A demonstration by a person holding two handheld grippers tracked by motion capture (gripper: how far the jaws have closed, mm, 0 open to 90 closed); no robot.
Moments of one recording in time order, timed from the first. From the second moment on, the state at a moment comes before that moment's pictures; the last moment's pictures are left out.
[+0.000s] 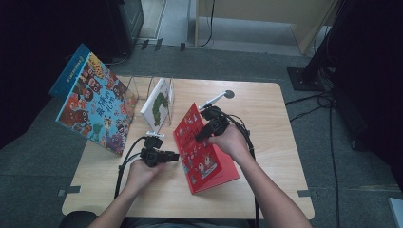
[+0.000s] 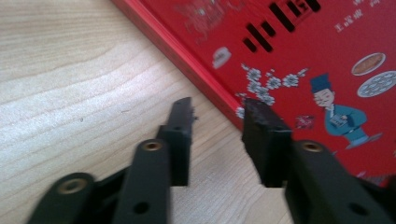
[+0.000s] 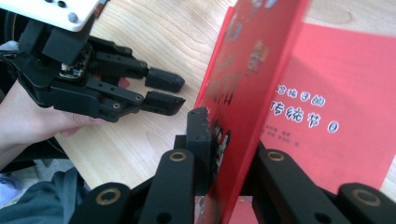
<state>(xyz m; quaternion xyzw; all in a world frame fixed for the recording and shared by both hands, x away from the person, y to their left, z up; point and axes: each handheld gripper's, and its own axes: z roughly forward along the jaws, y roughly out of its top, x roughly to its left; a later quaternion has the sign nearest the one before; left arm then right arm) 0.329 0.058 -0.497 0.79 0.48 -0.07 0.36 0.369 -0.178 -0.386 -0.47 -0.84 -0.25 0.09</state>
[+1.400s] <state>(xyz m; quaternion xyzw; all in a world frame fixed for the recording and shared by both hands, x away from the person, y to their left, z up) 0.355 0.043 -0.444 0.76 0.38 -0.16 0.50 0.354 -0.245 -0.343 -0.42 -0.80 -0.40 0.17</state>
